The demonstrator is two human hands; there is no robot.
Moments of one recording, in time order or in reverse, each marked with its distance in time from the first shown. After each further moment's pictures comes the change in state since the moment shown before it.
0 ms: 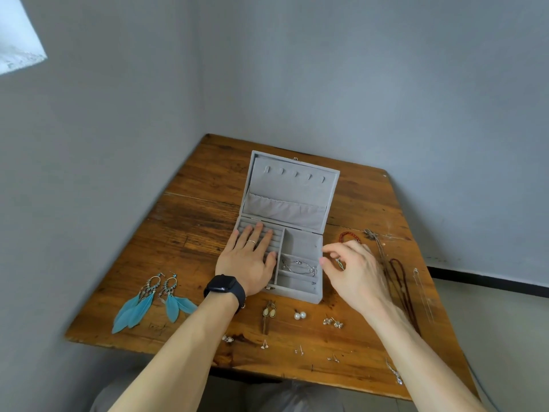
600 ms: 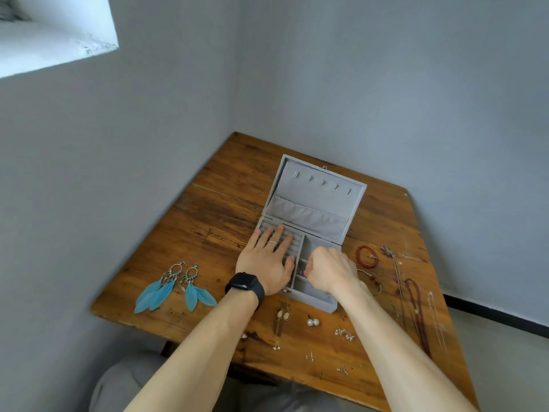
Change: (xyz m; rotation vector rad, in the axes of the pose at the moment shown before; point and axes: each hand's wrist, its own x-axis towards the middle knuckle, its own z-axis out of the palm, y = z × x) left_hand 0.002 0.000 0.007 -0.010 0.029 -0.013; right_hand 0.047 -0.071 0.032 -0.390 -0.474 0.035
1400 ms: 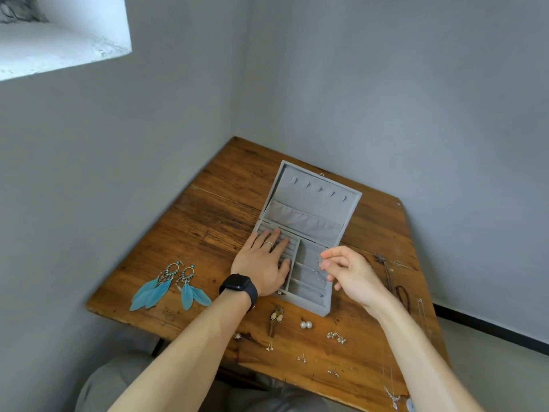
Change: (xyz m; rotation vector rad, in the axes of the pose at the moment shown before) left_hand -0.001 -0.004 0.000 -0.071 0.060 0.028; right_hand -0.030 0.050 -0.019 0.963 -0.004 0.021
